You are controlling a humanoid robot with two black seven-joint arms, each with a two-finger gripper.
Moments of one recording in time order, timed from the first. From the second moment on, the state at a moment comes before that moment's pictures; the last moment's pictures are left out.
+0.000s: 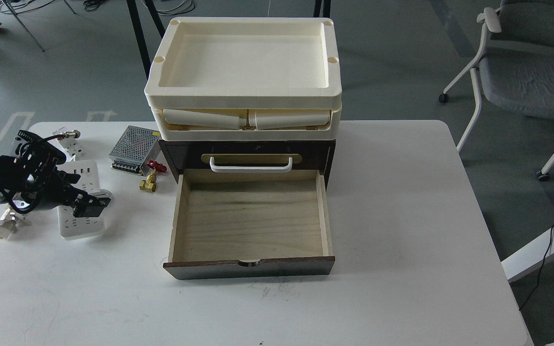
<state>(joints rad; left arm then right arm) -0.79 0.75 -0.31 -0.78 2.18 -0.27 -0.49 0.64 -0.74 0.82 0.70 0.07 0.49 0.49</state>
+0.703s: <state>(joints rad) -0.81 0.66 -0.21 -0.57 2.18 -0.13 -0.49 0.61 -0.74 0.82 0.70 0.07 0.49 0.49</state>
